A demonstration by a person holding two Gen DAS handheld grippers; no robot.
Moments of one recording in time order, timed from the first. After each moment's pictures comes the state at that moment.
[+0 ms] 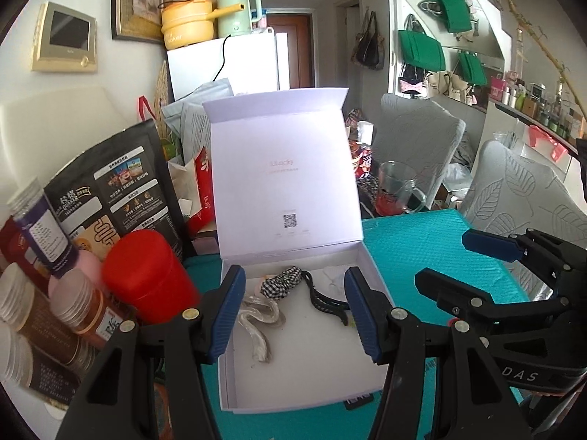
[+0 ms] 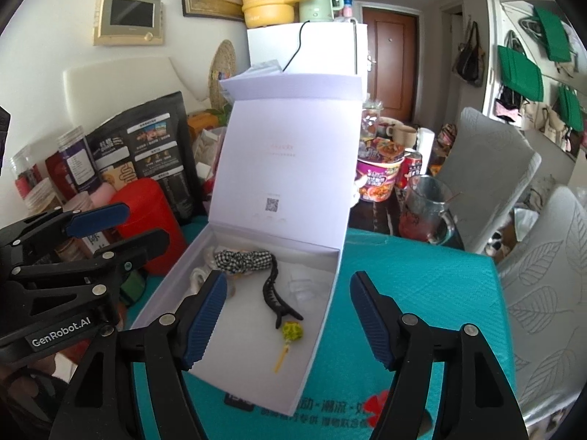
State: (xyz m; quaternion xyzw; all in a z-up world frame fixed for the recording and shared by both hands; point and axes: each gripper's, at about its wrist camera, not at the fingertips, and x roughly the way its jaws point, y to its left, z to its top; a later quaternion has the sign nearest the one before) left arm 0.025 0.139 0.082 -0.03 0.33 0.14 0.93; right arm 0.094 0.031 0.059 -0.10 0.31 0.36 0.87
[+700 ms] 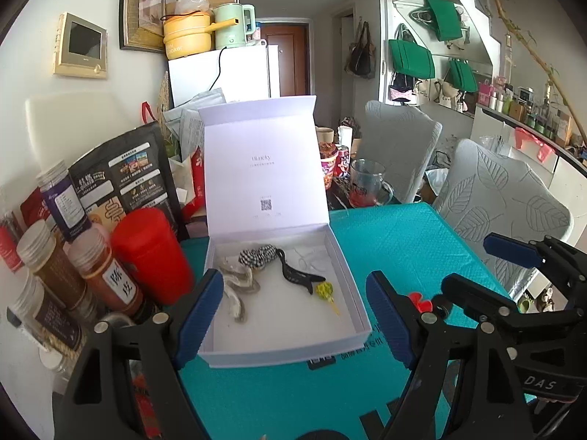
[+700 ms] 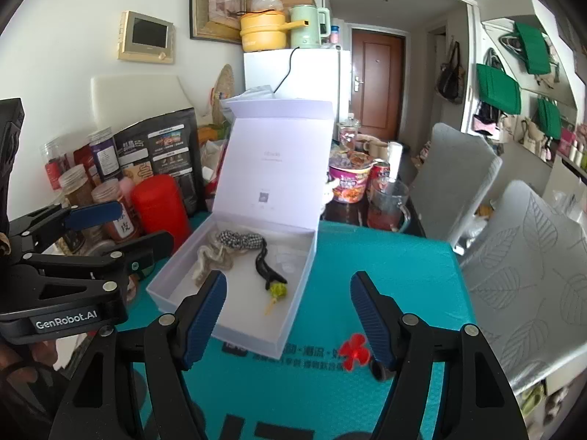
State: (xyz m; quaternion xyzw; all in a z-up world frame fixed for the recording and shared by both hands) left arm -0.035 0.085 0.087 -0.03 0.31 0.13 0.94; right arm 0.018 -0.043 0.074 -0.10 0.28 0.34 0.89
